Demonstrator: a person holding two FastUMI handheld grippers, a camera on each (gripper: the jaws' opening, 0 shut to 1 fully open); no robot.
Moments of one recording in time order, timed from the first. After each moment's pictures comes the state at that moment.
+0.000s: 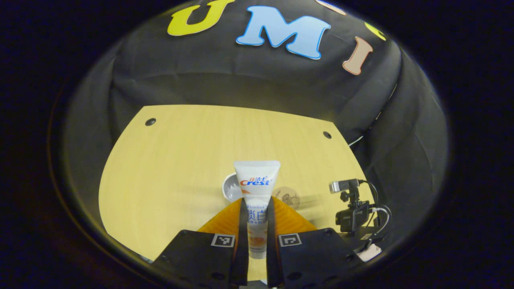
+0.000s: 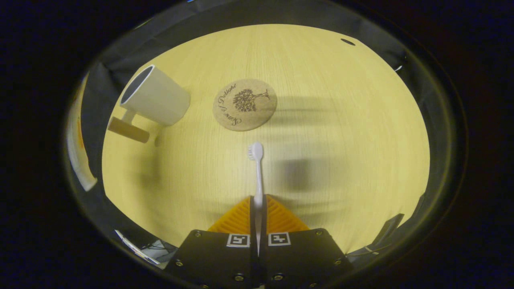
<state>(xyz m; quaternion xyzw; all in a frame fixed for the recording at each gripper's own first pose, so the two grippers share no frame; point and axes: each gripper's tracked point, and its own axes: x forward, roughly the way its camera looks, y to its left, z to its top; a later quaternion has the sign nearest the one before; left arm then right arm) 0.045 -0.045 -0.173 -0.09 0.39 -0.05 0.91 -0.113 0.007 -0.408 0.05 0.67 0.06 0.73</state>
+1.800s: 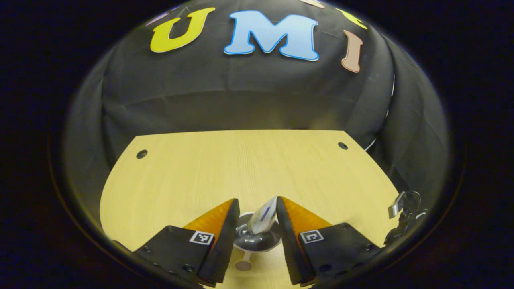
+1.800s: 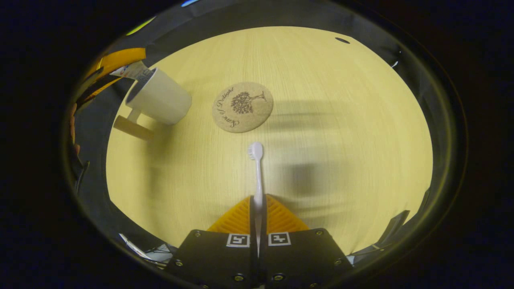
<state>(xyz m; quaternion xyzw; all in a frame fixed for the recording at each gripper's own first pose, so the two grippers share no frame) 0.133 -0.039 -0.233 -0.03 0.31 -0.06 0.95 -0.114 0.007 -0.408 0.07 0.66 0.06 0.75</state>
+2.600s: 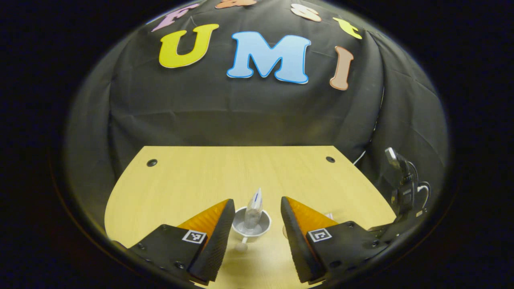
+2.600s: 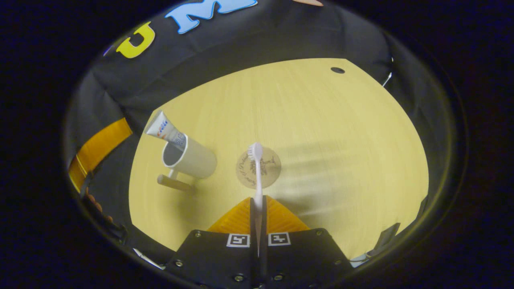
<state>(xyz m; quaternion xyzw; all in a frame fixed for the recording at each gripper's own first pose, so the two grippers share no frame) 0.062 -0.026 -0.166 -0.05 0.25 -0.06 0.97 -0.025 0.019 -0.316 0.13 0.55 0.07 0.82</state>
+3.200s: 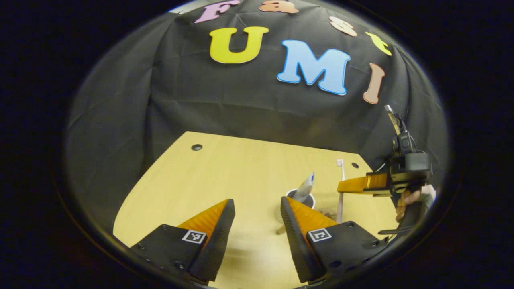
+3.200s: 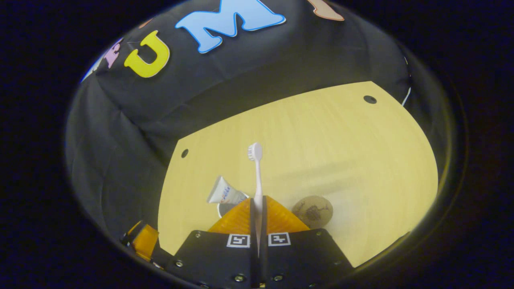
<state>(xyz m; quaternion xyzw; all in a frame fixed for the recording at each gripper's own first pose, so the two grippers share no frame) -0.021 0.104 -0.164 -0.09 0.26 0.05 0.96 0.077 0.106 -0.260 0.19 0.48 0.09 0.85</state>
